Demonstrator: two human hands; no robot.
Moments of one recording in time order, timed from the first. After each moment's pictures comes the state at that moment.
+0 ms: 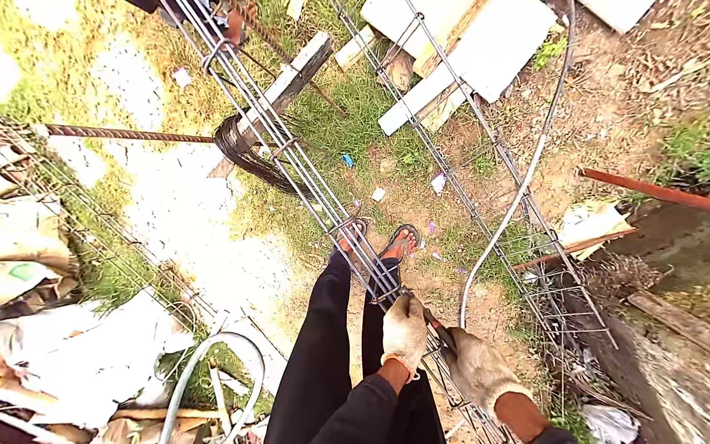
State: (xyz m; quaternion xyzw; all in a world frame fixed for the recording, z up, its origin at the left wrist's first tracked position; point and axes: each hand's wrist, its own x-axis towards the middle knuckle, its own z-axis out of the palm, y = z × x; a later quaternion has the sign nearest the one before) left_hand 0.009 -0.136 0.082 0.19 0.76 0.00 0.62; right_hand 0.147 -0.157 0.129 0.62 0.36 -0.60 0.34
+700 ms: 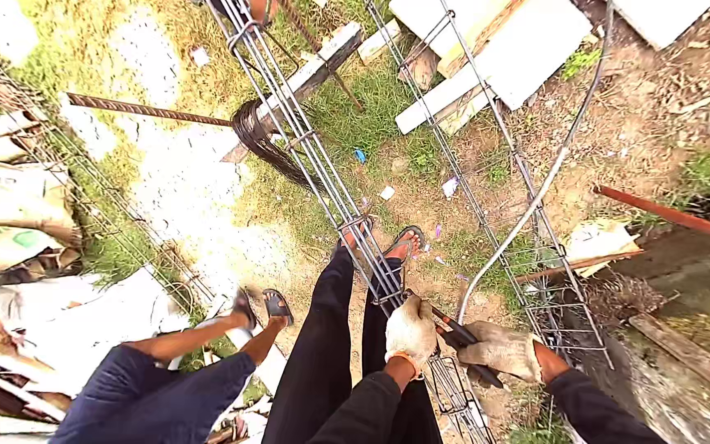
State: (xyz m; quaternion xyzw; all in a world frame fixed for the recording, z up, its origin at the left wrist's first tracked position) left_hand 0.010 -0.115 0.087 0.31 0.72 -0.16 0.59; right_hand 0.210 -0.127 0.078 0.44 0.18 -0.84 0.24
